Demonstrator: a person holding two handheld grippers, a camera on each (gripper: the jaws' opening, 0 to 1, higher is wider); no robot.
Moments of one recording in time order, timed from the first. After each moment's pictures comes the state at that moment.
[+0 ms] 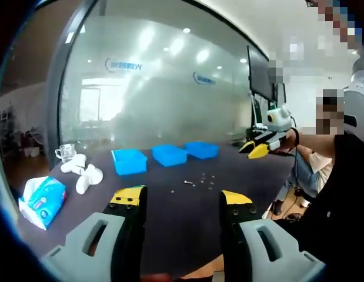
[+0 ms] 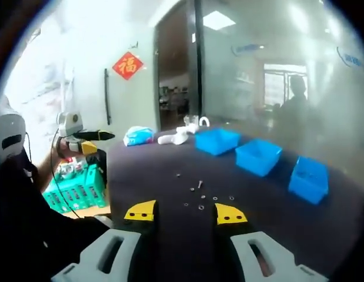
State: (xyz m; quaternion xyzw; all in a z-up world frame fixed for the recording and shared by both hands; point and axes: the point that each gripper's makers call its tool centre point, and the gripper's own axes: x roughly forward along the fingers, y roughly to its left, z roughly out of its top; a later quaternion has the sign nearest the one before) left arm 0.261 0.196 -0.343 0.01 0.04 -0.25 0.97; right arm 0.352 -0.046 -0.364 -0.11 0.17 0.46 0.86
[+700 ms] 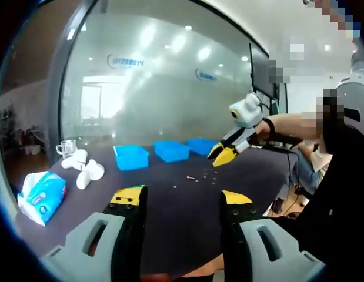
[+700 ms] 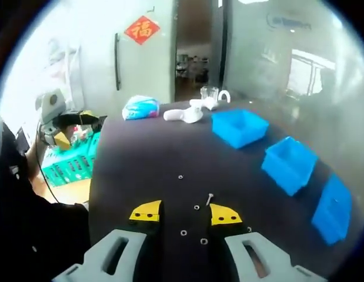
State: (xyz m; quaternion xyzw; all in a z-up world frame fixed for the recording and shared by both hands) left arm 0.261 0.202 -0.353 0.01 0.05 -0.25 0.97; right arm 0.402 0.042 -0.404 -0.20 0.27 0.49 0.80
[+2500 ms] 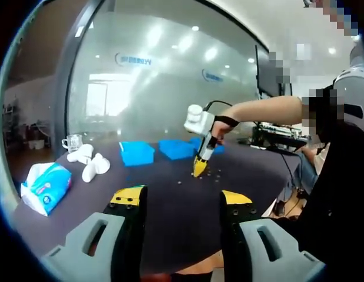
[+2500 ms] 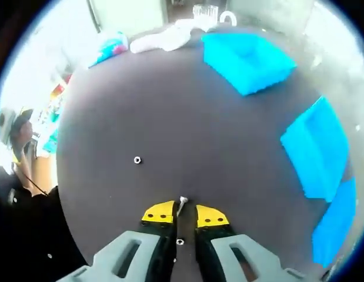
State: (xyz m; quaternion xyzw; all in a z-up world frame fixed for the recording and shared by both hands) left arm 0.254 0.215 -0.361 -0.01 0.05 -0.23 0.97; right arm 0.451 0.058 -0.470 -0.32 0.50 0.43 0.68
